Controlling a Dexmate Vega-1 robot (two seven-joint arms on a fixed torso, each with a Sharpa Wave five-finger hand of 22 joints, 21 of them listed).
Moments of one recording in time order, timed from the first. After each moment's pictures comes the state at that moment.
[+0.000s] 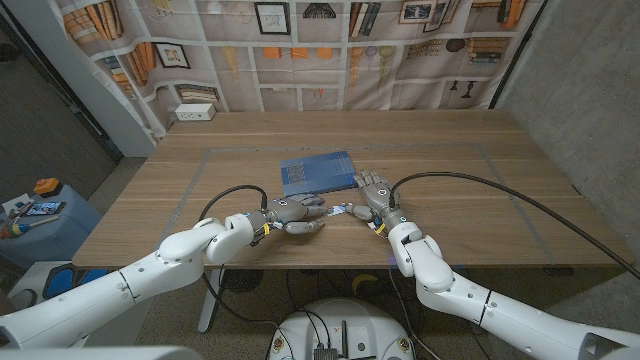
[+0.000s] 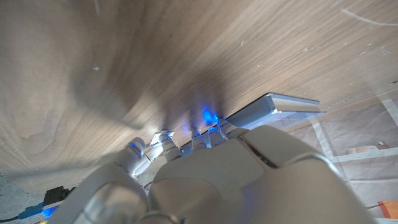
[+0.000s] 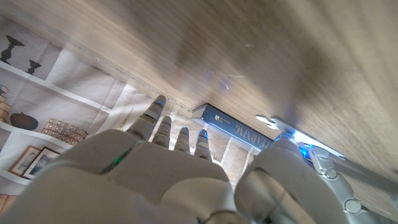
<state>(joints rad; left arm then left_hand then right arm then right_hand) 0.97 0.97 0.67 -1.90 0.75 0.04 -0.10 -0.01 0.07 0.61 0.18 0.21 0.11 -0.29 0.17 0.17 -0.10 -0.07 0.19 0.17 -0.16 -0.04 0.18 0.17 -0.14 -0.04 0.19 0.17 -0.90 -0.63 -0.94 -1.80 -1.07 -0.63 -0.06 0.37 0.01 0.08 -0.05 0.23 0.00 -0.09 0.18 0.18 -0.05 0.02 0.19 0.19 -0.04 0.09 0.20 0.23 0.21 0.08 0.18 0.17</state>
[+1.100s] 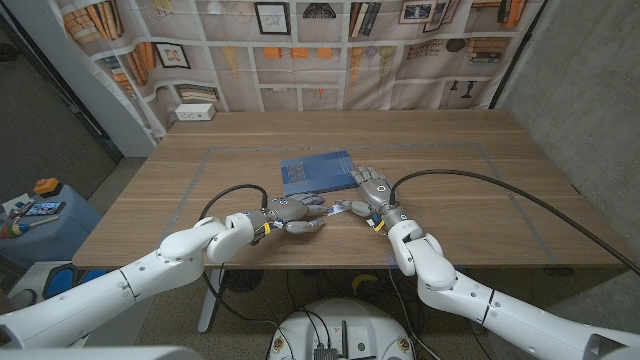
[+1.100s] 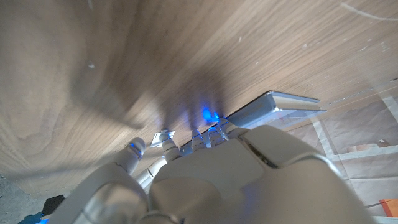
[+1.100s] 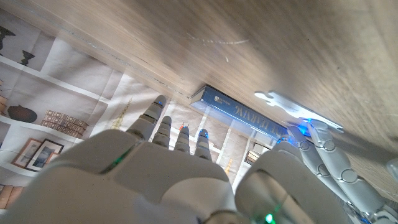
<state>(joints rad) 0.97 0.97 0.68 -1.90 0.76 0.04 -0.10 -0.01 0.07 0.61 0.18 0.21 0.11 -0.29 0.17 0.17 -0.10 -0.07 0.19 0.17 -0.16 -0.04 0.18 0.17 -0.14 -0.04 0.19 0.17 -0.91 -0.65 -0.92 -1.84 -1.05 -0.61 -0.10 0.33 0.00 0.07 -0.03 0.23 0.00 -0.10 0.18 0.18 -0.04 0.01 0.19 0.19 -0.04 0.09 0.21 0.23 0.21 0.08 0.18 0.17</state>
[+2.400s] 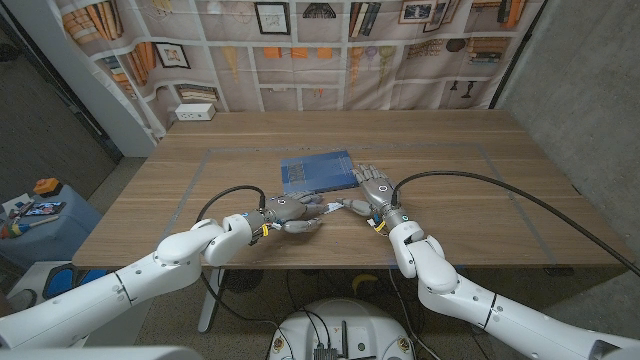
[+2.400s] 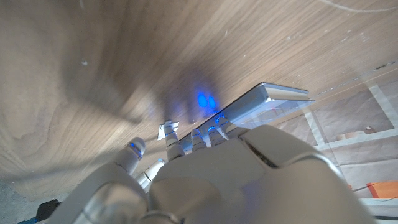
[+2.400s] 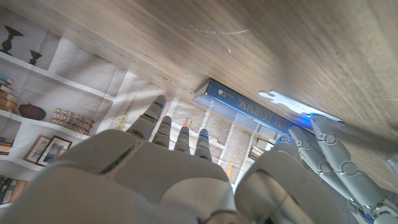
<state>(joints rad) 1.00 0.98 0.65 -1.94 0.79 0.05 -0.04 -0.01 0.07 0.62 0.17 0.21 0.17 -0.21 0.17 0.17 -0.10 -0.07 0.19 0.17 -0.16 -0.04 0.18 0.17 -0.13 -0.04 0.19 0.17 -0.94 -0.65 -0.91 -1.87 -1.05 -0.62 -0.12 0.32 0.01 0.07 -0.03 0.23 0.00 -0.10 0.18 0.18 -0.04 0.01 0.19 0.19 -0.04 0.09 0.21 0.23 0.21 0.08 0.18 0.17</state>
